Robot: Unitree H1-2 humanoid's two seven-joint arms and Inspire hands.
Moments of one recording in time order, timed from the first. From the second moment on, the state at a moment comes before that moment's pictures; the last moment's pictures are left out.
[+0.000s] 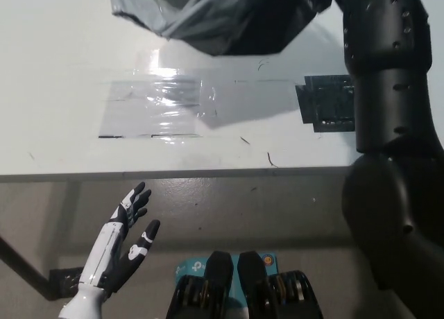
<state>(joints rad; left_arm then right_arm) 0.01 0.15 -0.05 -0.14 0.07 -0.10 -0.10 -1.41 0.03 -0.46 0.68 0.62 0.46 -0.26</state>
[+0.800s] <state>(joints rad) -0.09 0.15 -0.05 -0.15 0.08 -0.09 -0.10 -1.68 0.02 -0.46 0.66 0.85 0.47 -0.32</state>
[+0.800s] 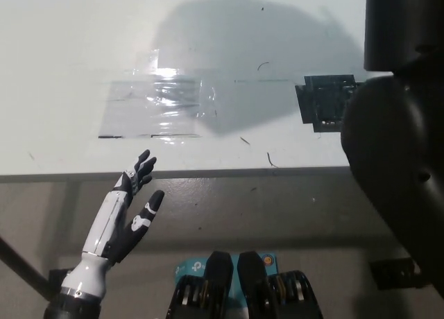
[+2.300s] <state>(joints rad) -0.05 0.16 -0.09 -0.17 0.10 -0.09 -0.10 -1.38 -0.05 0.40 1.25 0.15 0.21 -0.12</state>
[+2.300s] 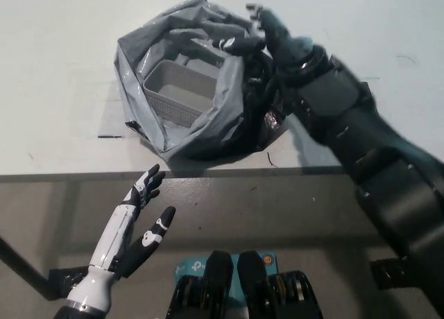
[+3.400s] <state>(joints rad) -0.13 0.17 -0.09 -0.14 0.10 -0.08 -0.10 -1.30 -0.36 0.28 0.18 -0.08 0.33 -0.03</state>
